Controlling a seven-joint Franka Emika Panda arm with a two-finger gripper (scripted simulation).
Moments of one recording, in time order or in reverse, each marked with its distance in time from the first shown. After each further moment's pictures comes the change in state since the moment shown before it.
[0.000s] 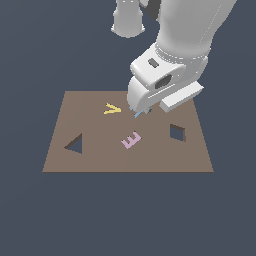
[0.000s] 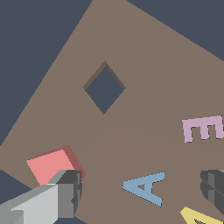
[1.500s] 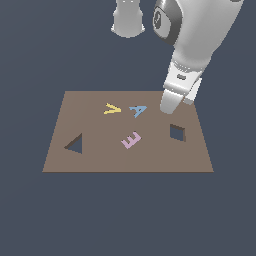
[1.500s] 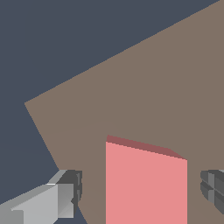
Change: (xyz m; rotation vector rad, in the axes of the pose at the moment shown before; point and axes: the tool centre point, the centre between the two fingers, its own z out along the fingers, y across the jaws) arm -0.028 -0.092 0.075 0.003 -0.005 -0.526
